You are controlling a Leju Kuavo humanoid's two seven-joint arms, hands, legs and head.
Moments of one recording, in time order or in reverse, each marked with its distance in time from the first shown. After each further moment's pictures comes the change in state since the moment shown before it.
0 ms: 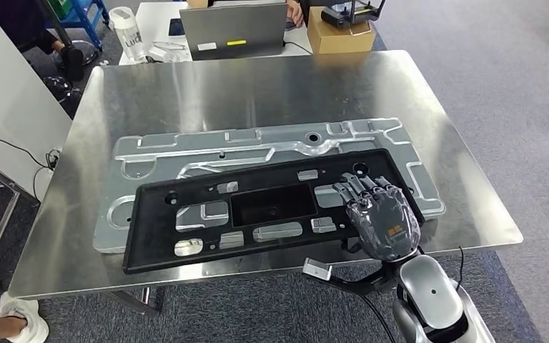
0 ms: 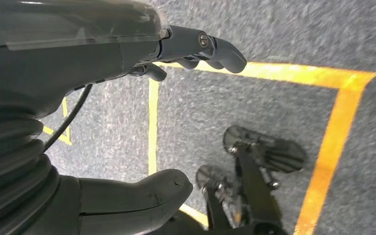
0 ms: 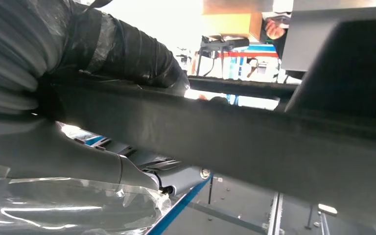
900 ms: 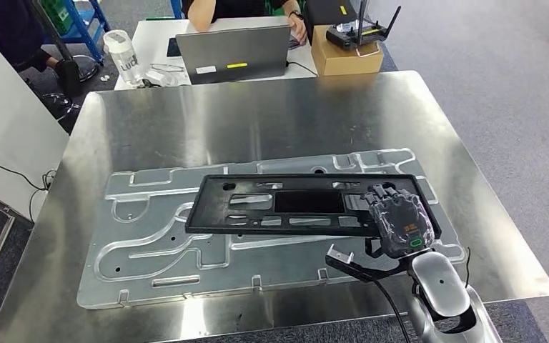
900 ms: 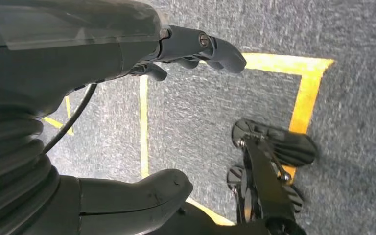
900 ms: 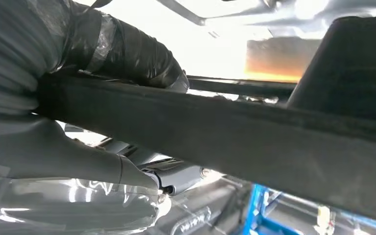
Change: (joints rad) left arm 0.004 -0.019 0.008 -0.067 -0.011 -0.034 0.061; right arm 0.010 0.022 -0.164 0.193 -0.046 0.057 -0.010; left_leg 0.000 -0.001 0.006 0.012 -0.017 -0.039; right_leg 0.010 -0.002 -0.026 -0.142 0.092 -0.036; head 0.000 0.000
